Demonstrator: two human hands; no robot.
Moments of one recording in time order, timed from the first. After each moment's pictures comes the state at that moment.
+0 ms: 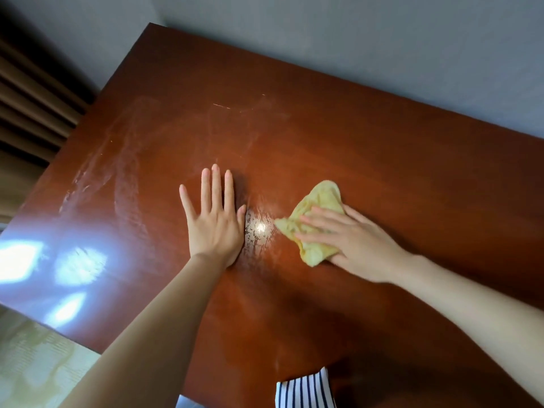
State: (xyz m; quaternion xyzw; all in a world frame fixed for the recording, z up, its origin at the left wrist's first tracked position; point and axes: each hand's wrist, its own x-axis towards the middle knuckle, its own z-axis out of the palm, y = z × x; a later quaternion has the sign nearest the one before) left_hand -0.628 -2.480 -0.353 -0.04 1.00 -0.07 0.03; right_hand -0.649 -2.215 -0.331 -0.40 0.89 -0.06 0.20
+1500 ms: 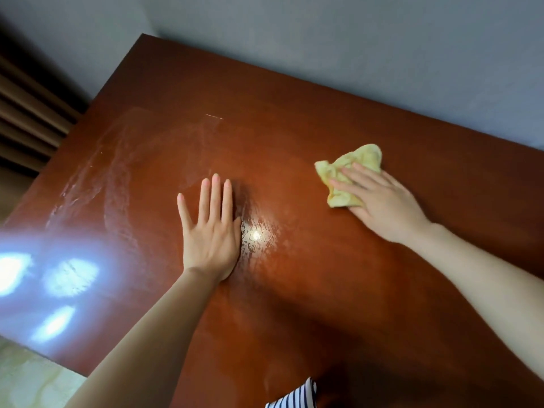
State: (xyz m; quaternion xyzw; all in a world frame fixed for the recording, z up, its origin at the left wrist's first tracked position) left_hand -0.631 -2.482 -0.353 0.00 1.00 -0.06 -0.01; right_hand -0.713 -2.184 -0.322 -0.24 0.96 0.00 0.14
